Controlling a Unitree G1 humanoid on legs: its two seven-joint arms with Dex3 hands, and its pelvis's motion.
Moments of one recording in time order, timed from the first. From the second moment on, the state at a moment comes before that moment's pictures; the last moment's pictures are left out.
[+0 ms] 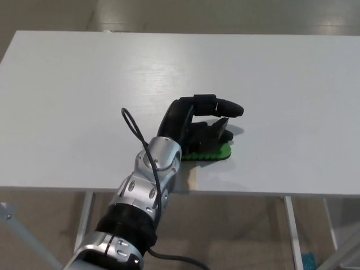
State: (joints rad) left_arm -0.75 -0.08 -0.10 0.85 0.03 0.00 0.04; right_arm 0.21 -0.12 -0.18 0.75 0.03 -0.46 0.06
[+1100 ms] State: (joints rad) left_arm -0.65 0.01 0.04 0.93 -0.01 -0.22 0.01; right_arm 0.19 -0.12 -0.17 0.78 0.05 -0.47 0.08
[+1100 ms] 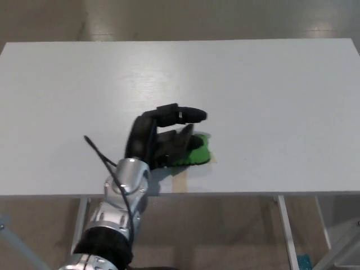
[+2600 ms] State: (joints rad) left_arm -0.68 0.41 0.20 1.19 -0.11 -0.30 -0.09; right_arm 0.19 -0.12 -0.18 0.82 0.05 -0.47 0.08
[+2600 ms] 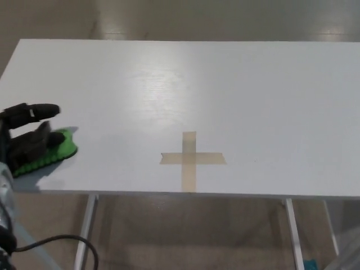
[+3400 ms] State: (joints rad) left_arm -0.71 0.02 -0.09 0.86 -0.09 -0.10 -0.19; right_arm 0.18 -0.12 -0.18 0.80 0.06 -0.47 0.11
